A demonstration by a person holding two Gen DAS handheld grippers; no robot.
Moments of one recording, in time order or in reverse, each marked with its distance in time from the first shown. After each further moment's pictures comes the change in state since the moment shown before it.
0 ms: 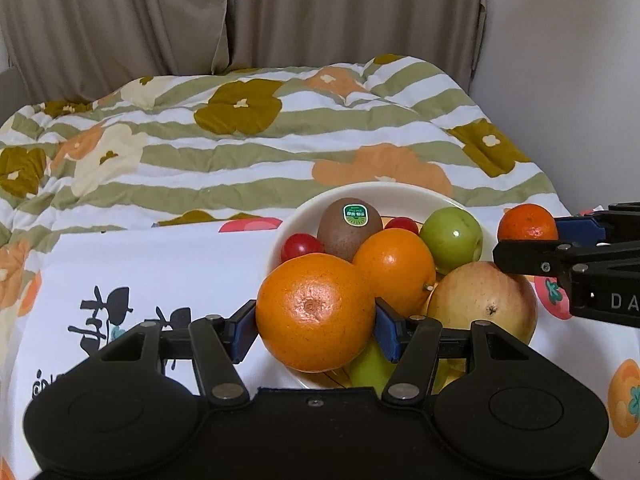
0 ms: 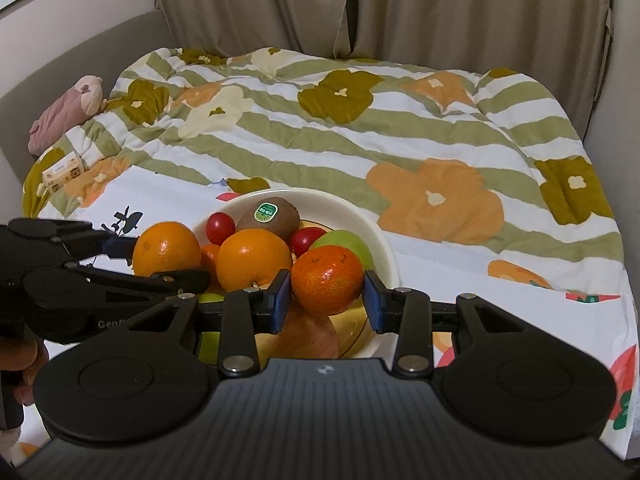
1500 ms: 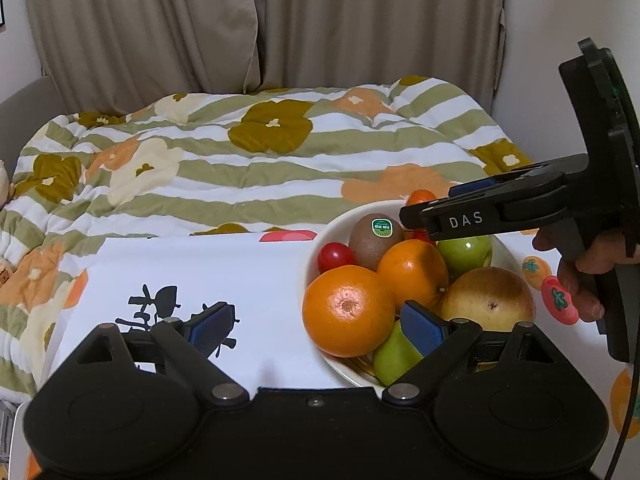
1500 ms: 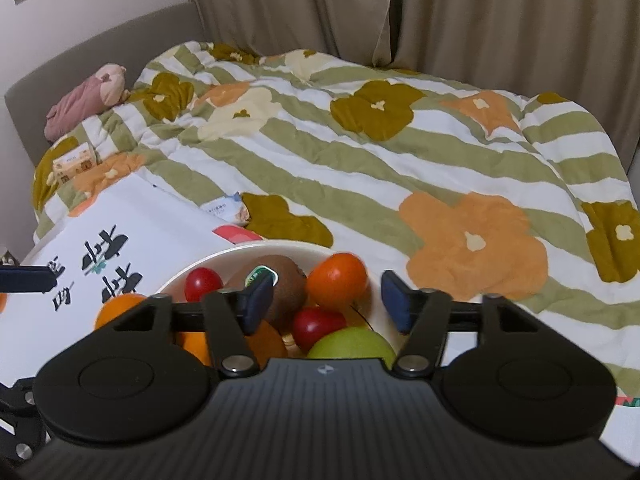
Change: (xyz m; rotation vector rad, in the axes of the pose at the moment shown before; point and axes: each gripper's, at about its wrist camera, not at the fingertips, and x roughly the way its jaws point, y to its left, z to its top) left arm -0.036 0.003 -0.007 -0.016 -0.057 0.087; right arm 0.082 0.002 0.044 -0.093 -0.029 0.083
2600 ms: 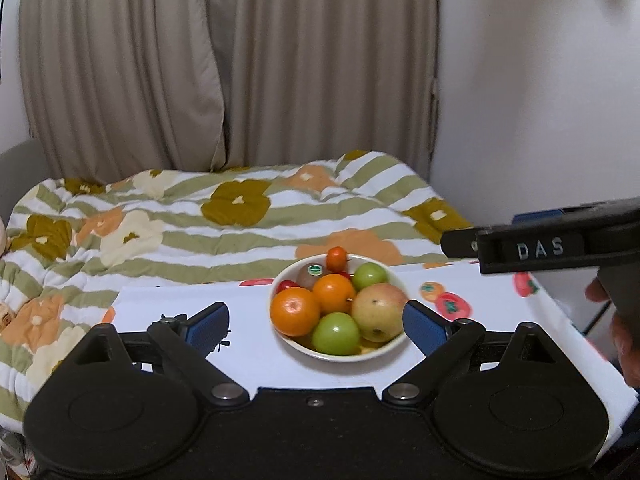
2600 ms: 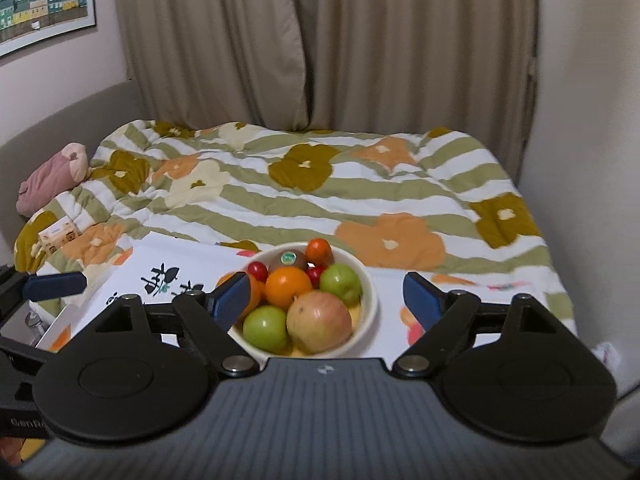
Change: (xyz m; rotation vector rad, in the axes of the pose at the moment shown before) left arm -0.170 -0.002 -0.042 0.057 -0.237 -0.136; right arm -0.251 0.097 -0.056 0.171 -0.175 -0.269
